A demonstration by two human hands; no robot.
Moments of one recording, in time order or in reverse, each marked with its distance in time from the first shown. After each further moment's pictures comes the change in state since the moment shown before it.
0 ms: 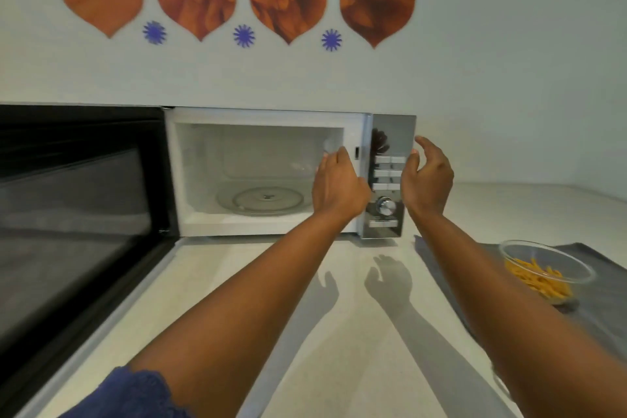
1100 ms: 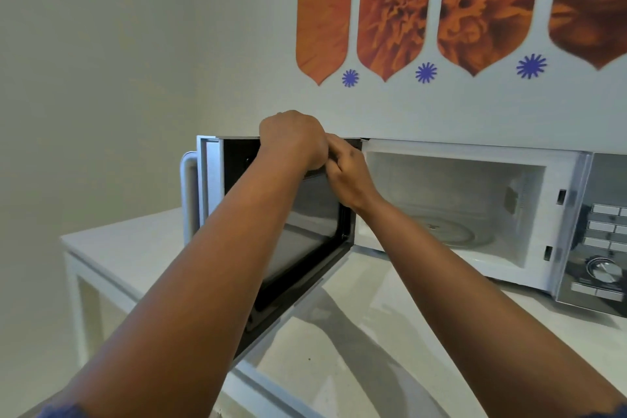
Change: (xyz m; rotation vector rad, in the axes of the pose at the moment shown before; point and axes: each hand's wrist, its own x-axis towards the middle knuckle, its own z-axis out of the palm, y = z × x) left_hand -0.080 -0.043 -0.284 0.999 0.086 -0.483; right_hand -0.145 -0.253 0.125 0.799 -0.895 -0.528
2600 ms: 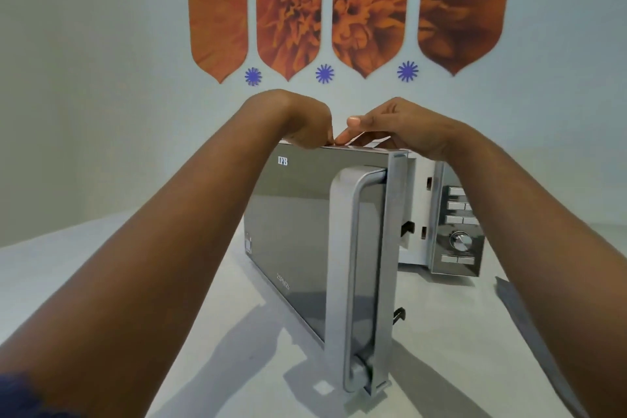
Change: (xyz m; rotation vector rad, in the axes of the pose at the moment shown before) left_hand 0.026 0.120 -0.029 -0.016 -0.197 0.640; right_hand -0.022 -0.032 -0.228 -0.190 -0.364 0.446
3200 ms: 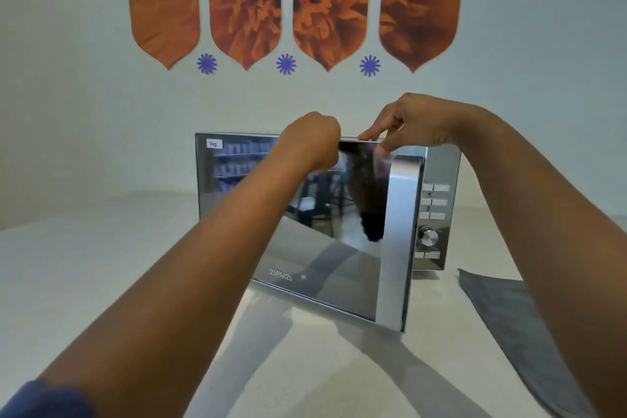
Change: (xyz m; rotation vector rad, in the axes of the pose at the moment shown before) left_hand 0.079 0.031 0.058 -0.219 0.365 0.024; right_hand -0.008 0.021 -0.038 -0.646 0.080 0.264
